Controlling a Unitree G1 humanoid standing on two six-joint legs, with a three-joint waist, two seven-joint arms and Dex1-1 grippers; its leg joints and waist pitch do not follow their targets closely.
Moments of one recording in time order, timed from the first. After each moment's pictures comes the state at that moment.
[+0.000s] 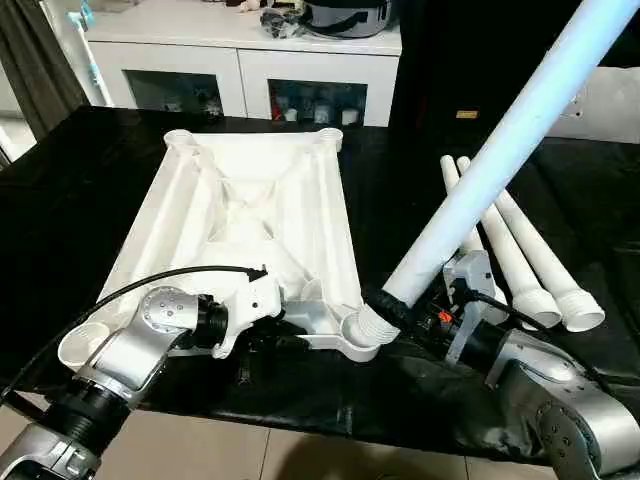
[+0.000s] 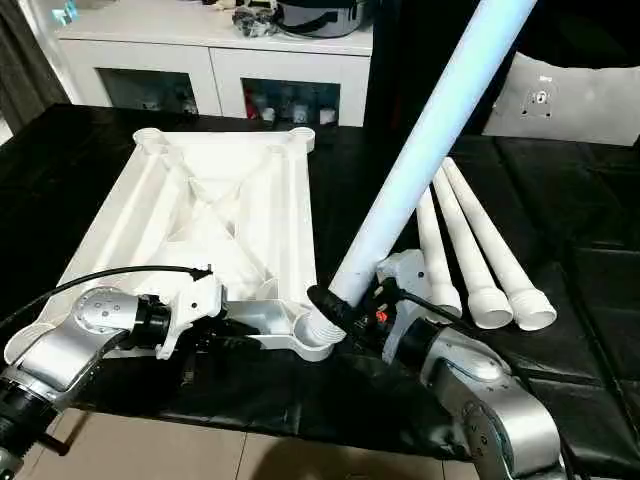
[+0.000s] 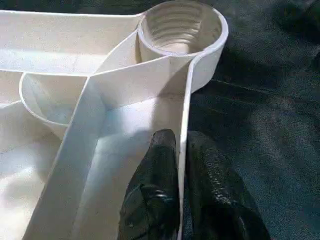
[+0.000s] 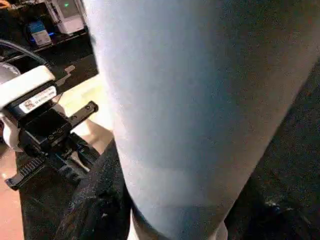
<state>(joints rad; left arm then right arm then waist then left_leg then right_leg) -0.39 0.57 -0.41 0.25 -0.14 0.12 -1.11 -0.04 -0.31 0.07 -0.35 0.47 0.59 0.58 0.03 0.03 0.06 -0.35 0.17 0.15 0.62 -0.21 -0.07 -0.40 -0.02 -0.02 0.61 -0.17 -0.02</state>
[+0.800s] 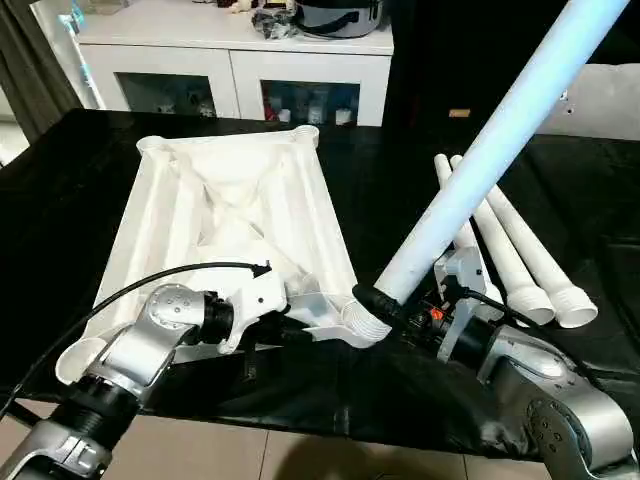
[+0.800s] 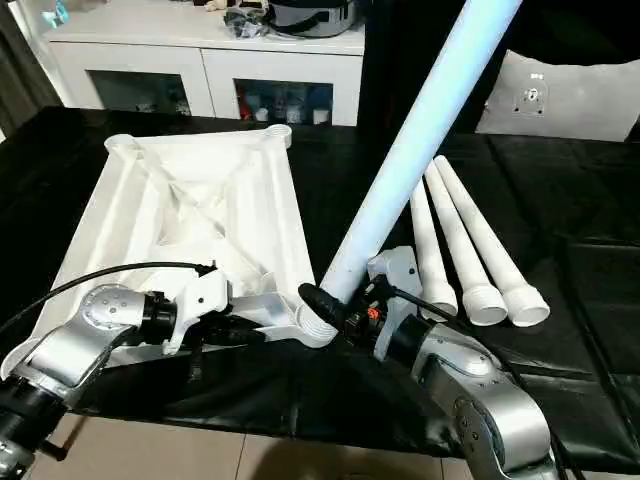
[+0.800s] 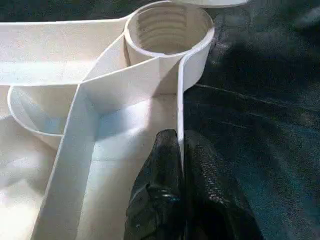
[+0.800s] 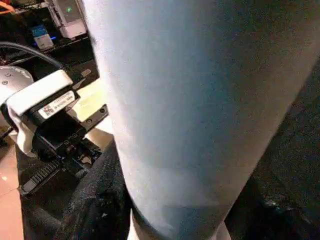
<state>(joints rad) -0.42 0.51 -0.39 0.30 -0.10 0.13 -1.09 -0.07 -0.30 0.08 -0.33 0.46 0.58 0.57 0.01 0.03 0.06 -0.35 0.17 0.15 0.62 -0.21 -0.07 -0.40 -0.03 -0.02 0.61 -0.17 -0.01</state>
